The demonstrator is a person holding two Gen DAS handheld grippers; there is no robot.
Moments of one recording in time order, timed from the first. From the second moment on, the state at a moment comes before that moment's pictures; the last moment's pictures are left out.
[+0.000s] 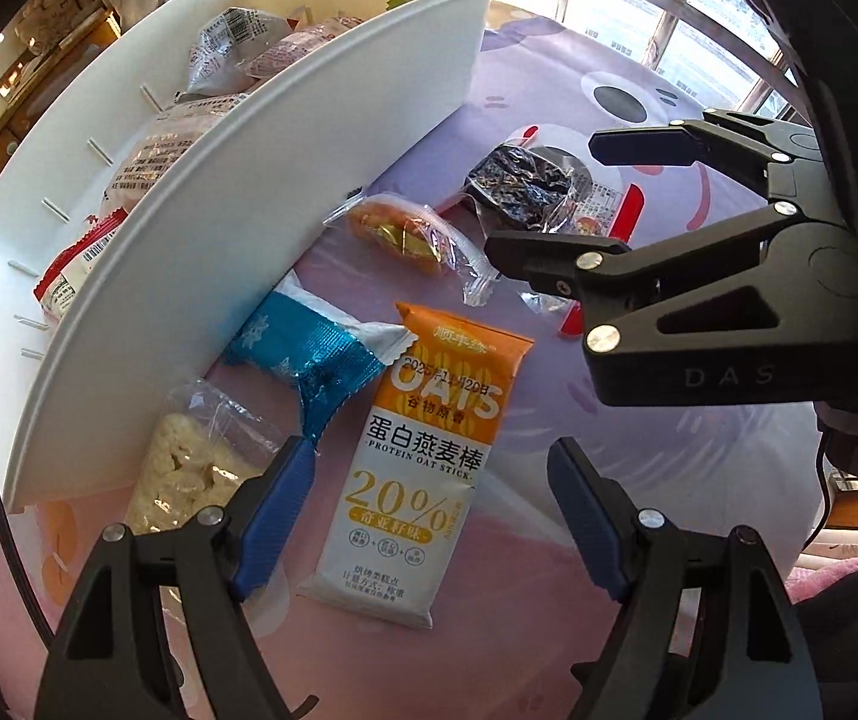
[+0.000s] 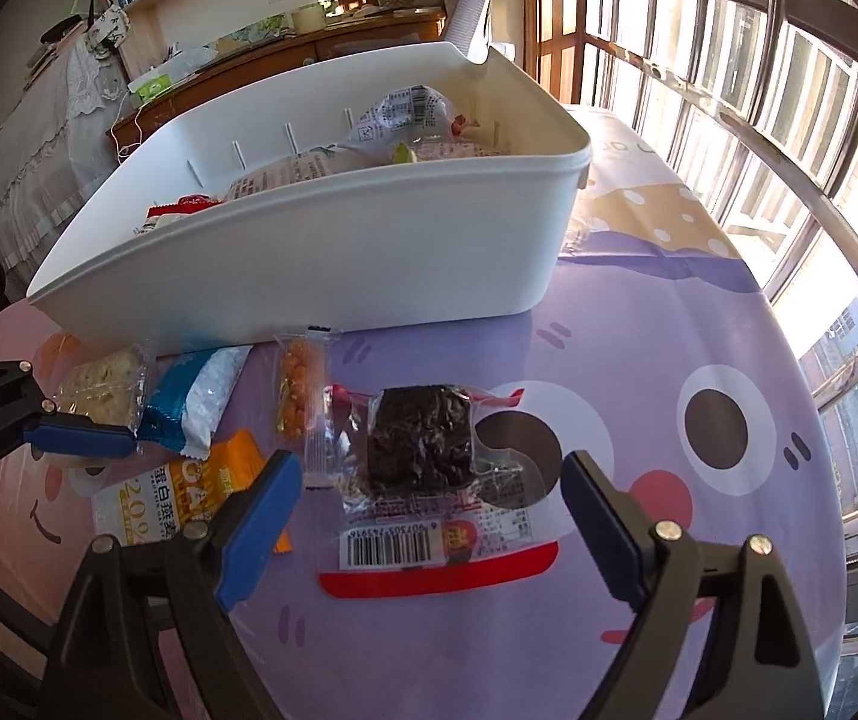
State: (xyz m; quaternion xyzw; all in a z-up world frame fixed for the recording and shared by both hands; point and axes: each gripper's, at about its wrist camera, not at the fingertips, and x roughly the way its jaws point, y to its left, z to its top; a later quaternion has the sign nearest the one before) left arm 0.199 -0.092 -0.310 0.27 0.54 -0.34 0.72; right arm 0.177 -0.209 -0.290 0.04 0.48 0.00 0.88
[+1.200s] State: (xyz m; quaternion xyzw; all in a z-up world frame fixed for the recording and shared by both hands) left arm 0.207 -0.093 -0.316 0.24 0.57 -0.31 0.72; right arm 0.185 -0.206 -0.297 0.00 0.48 0.04 0.88
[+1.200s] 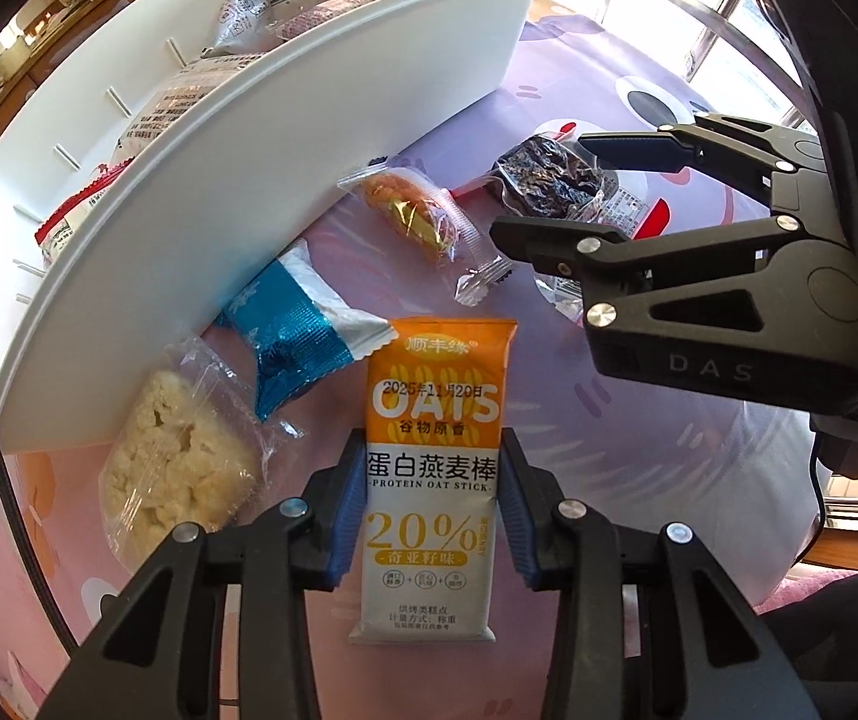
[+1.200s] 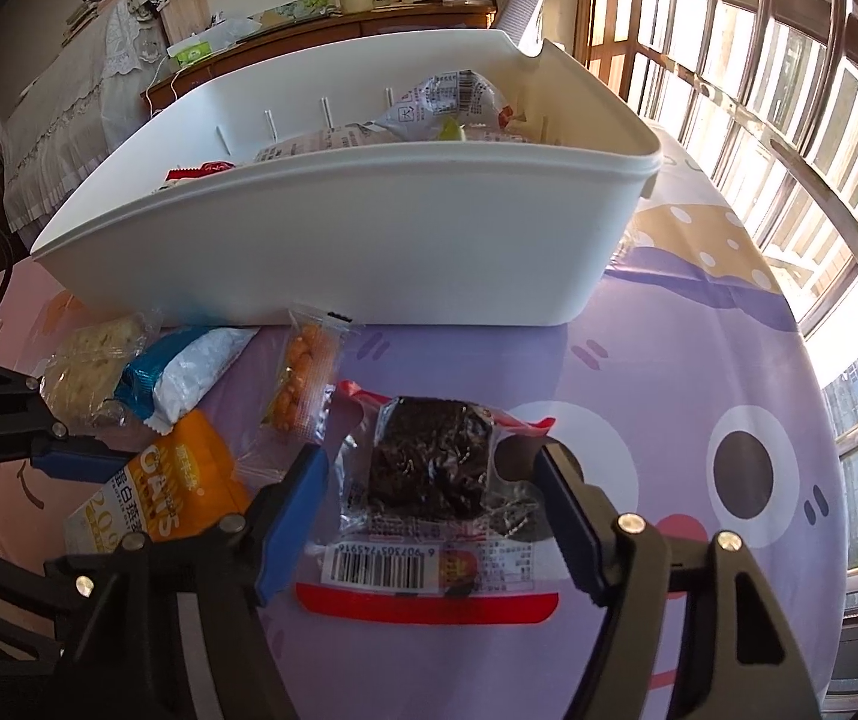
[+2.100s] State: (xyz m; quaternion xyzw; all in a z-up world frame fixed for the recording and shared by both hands) left arm 0.191 -0.037 -0.279 0.19 0.56 -0.28 0.76; right arm 0.167 -0.208 -0.281 0.05 0.49 0.01 0.87
